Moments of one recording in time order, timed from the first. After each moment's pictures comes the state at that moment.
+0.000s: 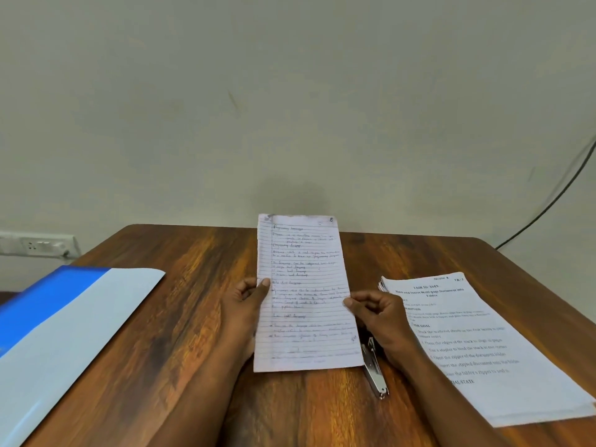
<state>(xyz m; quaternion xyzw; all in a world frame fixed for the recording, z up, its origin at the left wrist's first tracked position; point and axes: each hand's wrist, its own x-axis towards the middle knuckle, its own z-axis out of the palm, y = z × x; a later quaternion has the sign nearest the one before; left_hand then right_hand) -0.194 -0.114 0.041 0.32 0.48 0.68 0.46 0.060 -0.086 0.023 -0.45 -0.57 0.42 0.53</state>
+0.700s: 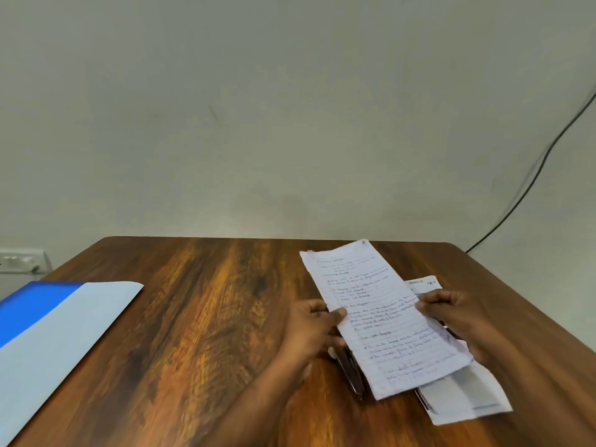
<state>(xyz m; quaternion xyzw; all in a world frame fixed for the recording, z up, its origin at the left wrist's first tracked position) -0.079 -0.133 0.056 0.46 0.44 0.53 0.57 0.197 -0.119 0.096 -0.62 -0.50 0.37 0.47</state>
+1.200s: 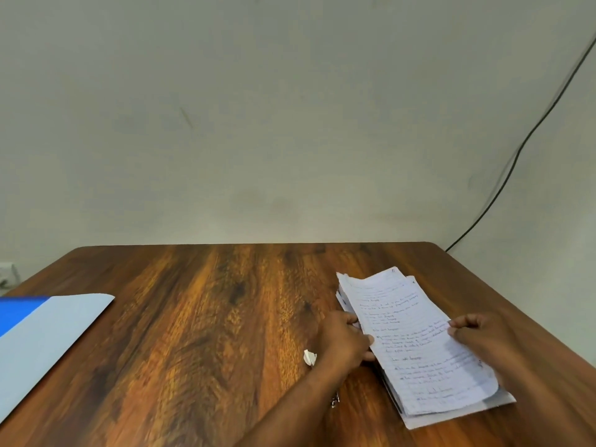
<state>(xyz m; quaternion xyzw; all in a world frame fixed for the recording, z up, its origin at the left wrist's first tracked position) 0.024 -0.100 0.023 0.55 0.51 0.42 0.51 0.283 -0.128 0.053 -0.74 -0.48 0.23 0.42</state>
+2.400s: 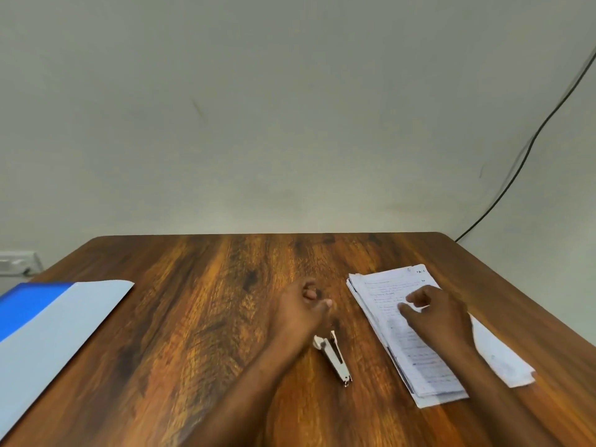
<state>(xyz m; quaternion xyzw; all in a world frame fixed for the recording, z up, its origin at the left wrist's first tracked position) -0.075 -0.115 0.050 0.62 0.58 0.47 0.23 0.180 -0.132 0.061 -0.74 -0.58 0.05 0.35</state>
